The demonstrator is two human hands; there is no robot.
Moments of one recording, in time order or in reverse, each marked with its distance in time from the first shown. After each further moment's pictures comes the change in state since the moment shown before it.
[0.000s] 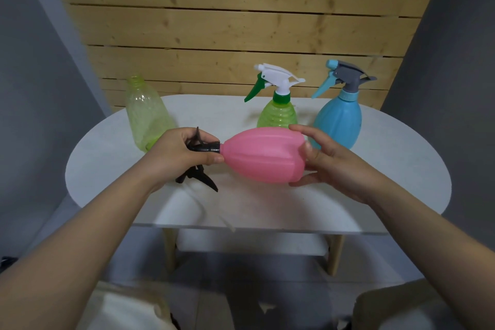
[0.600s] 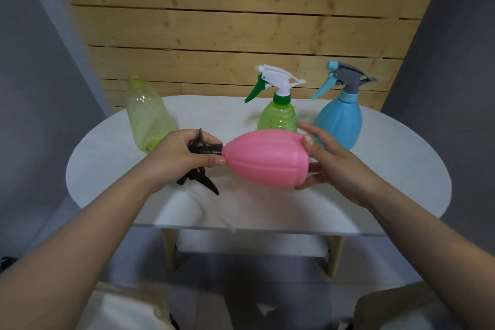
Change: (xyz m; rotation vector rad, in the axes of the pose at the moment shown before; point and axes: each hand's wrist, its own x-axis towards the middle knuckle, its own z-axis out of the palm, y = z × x) left_hand -0.002 0.001 0.000 -0.007 -0.038 0.000; right_hand 0.001 0.000 0.004 -0.053 0.107 0.016
